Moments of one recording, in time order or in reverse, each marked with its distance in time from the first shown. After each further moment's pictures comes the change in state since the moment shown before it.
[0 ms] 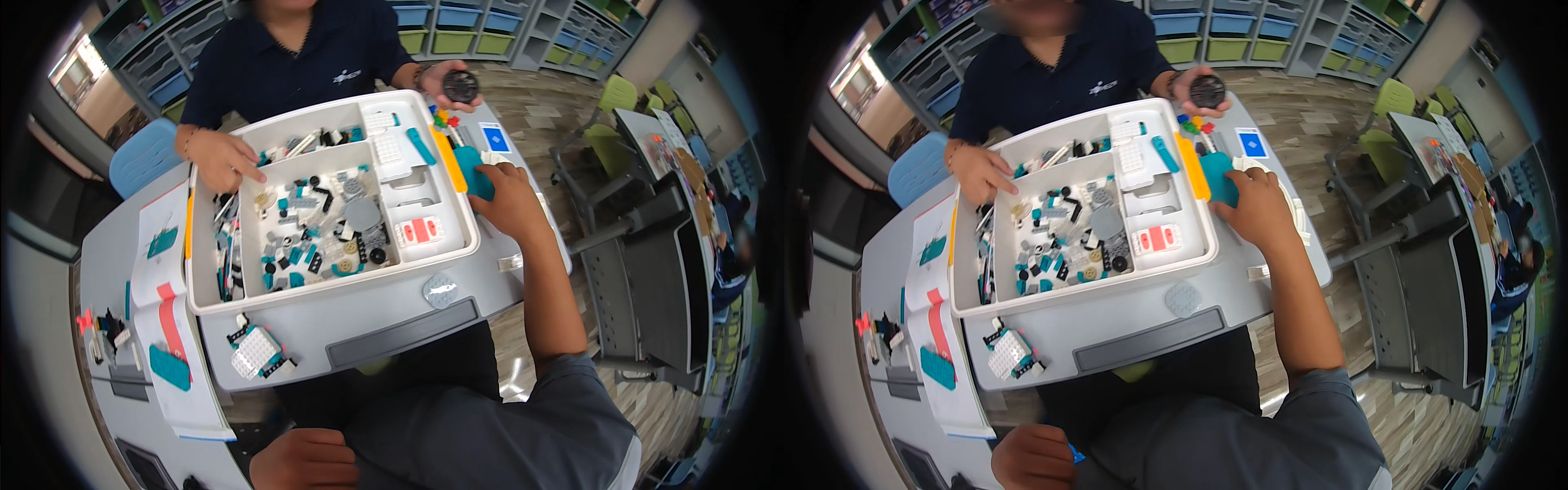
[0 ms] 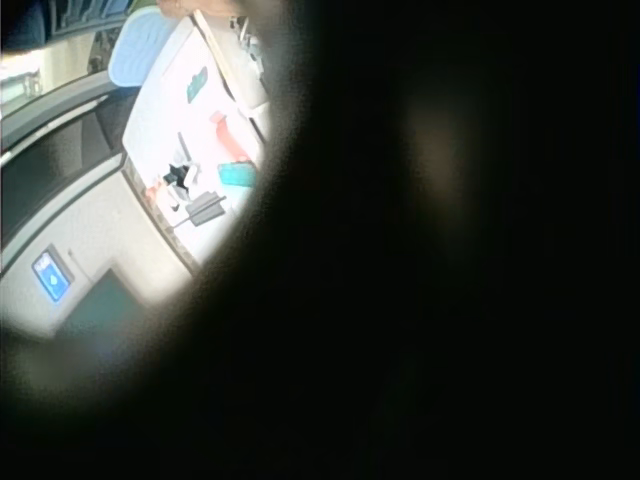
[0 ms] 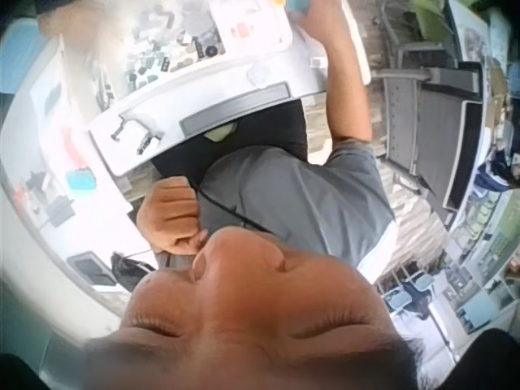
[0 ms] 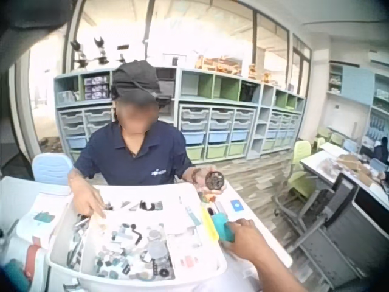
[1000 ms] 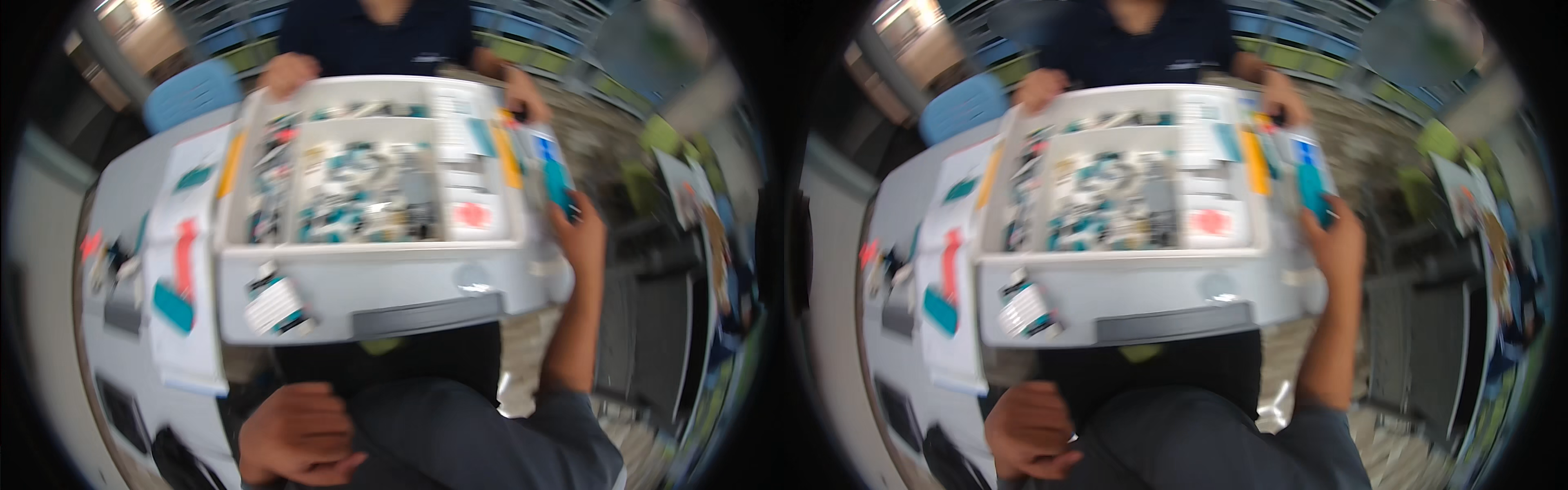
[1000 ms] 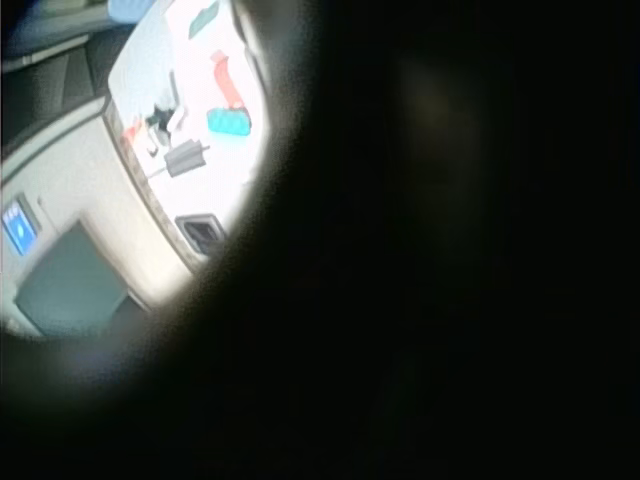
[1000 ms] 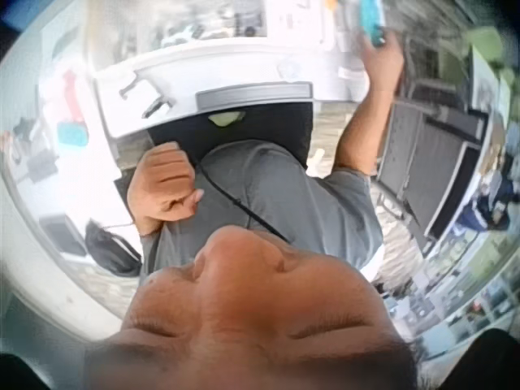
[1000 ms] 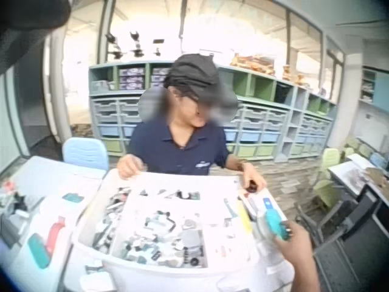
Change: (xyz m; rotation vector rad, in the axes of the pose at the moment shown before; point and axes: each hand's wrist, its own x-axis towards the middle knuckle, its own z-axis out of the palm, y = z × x) left_hand -0.051 0.008 0.011 0.232 0.096 -0.292; right_hand -0.041 0.040 -0.018 0.214 0.217 0.223
